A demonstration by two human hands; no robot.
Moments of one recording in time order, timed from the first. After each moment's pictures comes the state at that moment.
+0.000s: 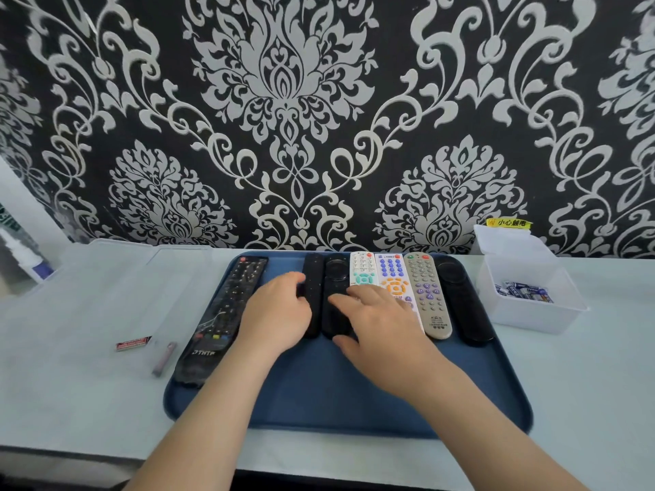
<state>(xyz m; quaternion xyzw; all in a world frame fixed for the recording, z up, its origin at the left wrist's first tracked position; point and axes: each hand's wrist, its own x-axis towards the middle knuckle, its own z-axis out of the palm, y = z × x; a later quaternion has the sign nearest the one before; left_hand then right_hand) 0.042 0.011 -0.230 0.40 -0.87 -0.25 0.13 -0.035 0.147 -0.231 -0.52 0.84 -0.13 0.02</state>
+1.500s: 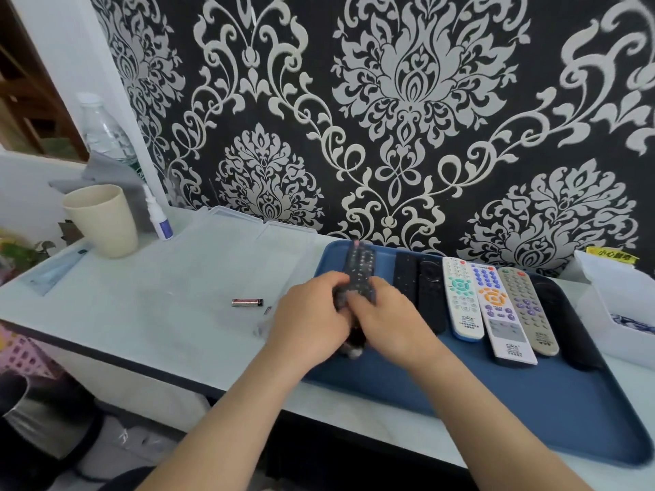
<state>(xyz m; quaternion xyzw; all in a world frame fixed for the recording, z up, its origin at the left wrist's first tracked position) 0.143 -0.013 -0.222 0.36 -0.86 -0.28 0.22 0.047 0.062 -0.224 -0.39 0.78 -0.41 0.25</state>
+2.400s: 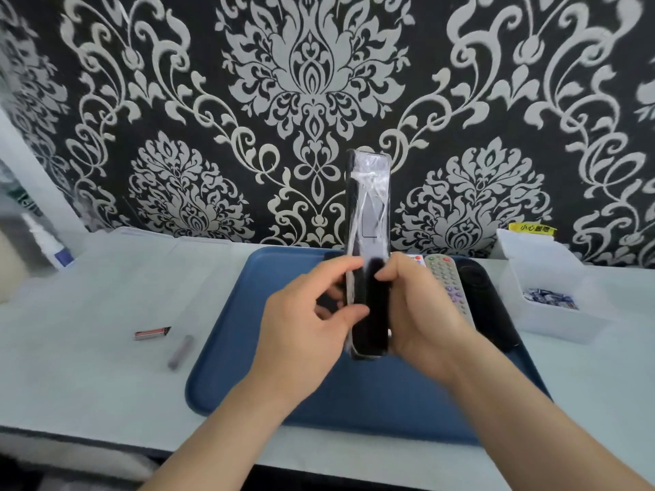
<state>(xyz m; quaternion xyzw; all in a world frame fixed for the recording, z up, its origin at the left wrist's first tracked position) 0.079 0.049 -0.213 0.20 -0.81 -0.41 0.38 -0.039 0.131 -0.204 -0.17 0.56 -0.64 0.49</state>
